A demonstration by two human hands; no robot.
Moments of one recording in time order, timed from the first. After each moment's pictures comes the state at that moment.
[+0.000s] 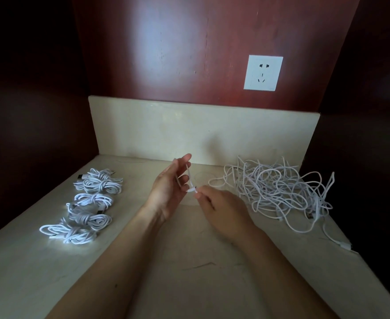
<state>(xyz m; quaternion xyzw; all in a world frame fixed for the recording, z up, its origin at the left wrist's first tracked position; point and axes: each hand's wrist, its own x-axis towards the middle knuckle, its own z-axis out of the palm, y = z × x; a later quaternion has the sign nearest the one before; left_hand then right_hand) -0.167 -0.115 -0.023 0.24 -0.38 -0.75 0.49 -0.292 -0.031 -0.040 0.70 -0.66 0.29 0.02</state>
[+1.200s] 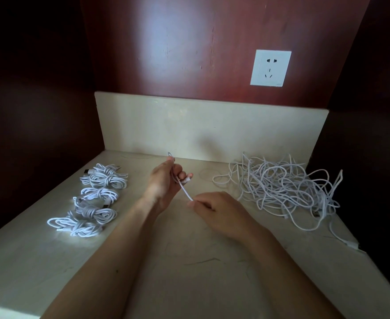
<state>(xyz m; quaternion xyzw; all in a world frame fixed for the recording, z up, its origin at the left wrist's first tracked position) -0.159 -0.133 -0.026 0.26 -0.36 -0.72 0.53 -0.285 -0.028 -0.039 0.74 -0.61 0.28 -0.10</state>
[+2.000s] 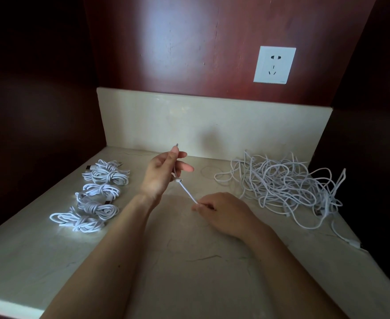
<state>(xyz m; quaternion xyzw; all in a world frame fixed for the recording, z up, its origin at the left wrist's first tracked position) -0.138 -0.125 -0.019 0.36 -0.60 -0.51 0.50 -0.288 -0.028 -0.040 0.73 -0.66 0.19 -0.09</state>
